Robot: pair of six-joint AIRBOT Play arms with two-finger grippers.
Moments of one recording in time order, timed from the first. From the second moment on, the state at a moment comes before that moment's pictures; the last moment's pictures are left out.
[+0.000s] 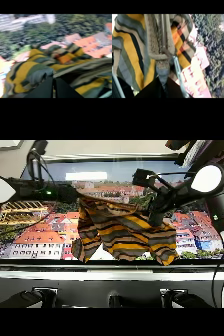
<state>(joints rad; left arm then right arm) -0.43 -1.19 1.54 1.21 -1.12 -1.62 0.27 -1.22 1.57 -1.22 1.52 0.65</state>
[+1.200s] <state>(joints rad) -0.14 -1.07 1.37 1.07 -1.16 -0.96 0.27 -1.27 1.57 -1.16 1.46 0.43</state>
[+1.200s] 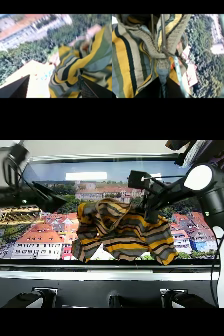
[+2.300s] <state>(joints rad) -0.25 -1.21 1.18 0.84 -1.15 -0.28 0.27 -1.34 1.57 -1.10 1.53 0.30</state>
